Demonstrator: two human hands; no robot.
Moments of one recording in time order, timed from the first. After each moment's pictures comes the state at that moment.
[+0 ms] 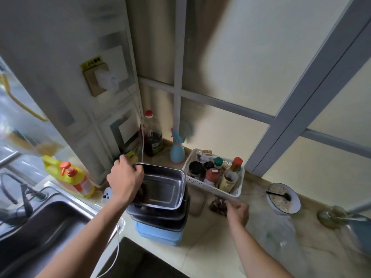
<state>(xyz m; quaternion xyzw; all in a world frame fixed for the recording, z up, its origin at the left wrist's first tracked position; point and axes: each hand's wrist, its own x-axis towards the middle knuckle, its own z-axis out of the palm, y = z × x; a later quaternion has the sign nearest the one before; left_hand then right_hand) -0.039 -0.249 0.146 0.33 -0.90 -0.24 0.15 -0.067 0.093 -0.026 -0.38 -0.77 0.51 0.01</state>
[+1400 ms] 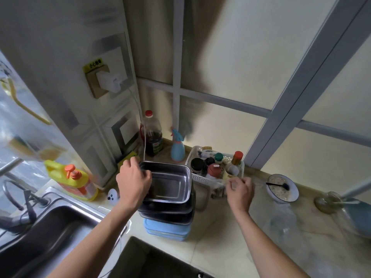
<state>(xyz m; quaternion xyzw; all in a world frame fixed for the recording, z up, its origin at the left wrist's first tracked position) -0.019 -0.254 0.139 0.23 -0.94 -0.22 0.15 -0.071 0.071 0.027 -0.14 -0.92 0.30 0.19</state>
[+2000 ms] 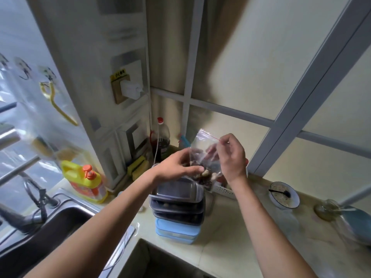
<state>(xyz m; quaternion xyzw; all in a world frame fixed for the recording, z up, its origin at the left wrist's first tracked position) -0.040 -0.239 0.212 -0.18 -0.79 -0.57 -0.13 -0.055 -0.039 0.226 0.16 -0.73 0.64 0.18</state>
